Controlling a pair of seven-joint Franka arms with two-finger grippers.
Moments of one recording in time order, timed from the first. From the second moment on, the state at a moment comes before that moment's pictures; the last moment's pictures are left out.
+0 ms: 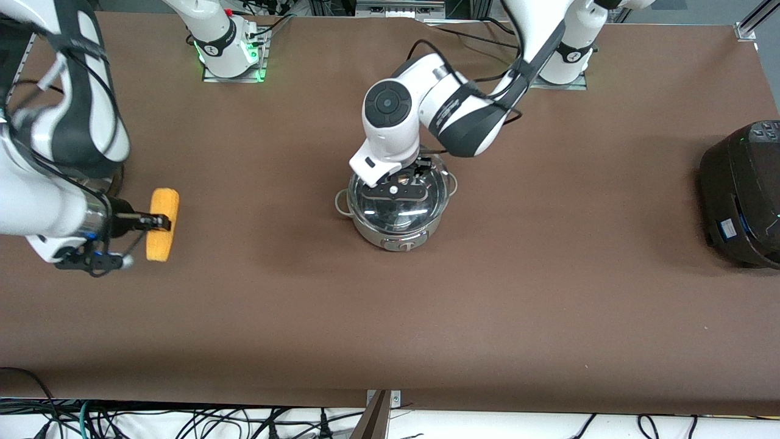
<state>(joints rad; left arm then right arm) -0.58 0.63 -0.24 -1.21 0.08 1.65 -0.79 0.04 0.41 0.00 -1.42 0.08 1.64 0.03</state>
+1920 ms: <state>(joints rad) 0.06 0.13 -0.25 -1.61 0.01 1.68 -0.13 0.67 0.74 0.16 -1.35 0.02 2.07 0.85</state>
